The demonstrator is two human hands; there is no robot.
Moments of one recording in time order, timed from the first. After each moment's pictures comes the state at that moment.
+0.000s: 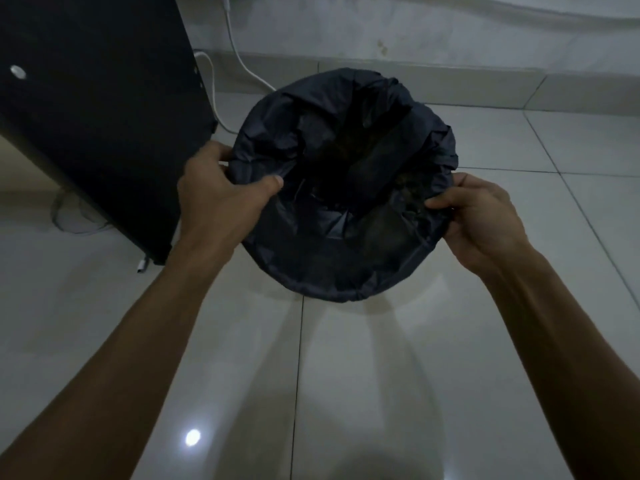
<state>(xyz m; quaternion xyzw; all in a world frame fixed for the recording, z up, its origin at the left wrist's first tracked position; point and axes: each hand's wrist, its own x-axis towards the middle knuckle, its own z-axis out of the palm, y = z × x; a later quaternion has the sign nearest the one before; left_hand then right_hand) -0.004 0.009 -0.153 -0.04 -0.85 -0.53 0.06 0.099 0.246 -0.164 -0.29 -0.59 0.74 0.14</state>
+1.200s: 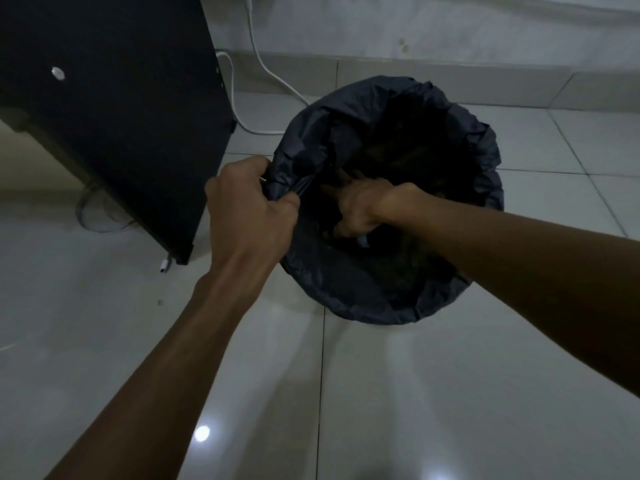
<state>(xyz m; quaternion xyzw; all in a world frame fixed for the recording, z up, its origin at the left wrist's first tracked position) 0.003 -0.003 -0.159 -0.16 -0.87 -0.44 0.16 -0.016 0.160 -0.173 -0.01 -0.96 -0.04 -0.26</state>
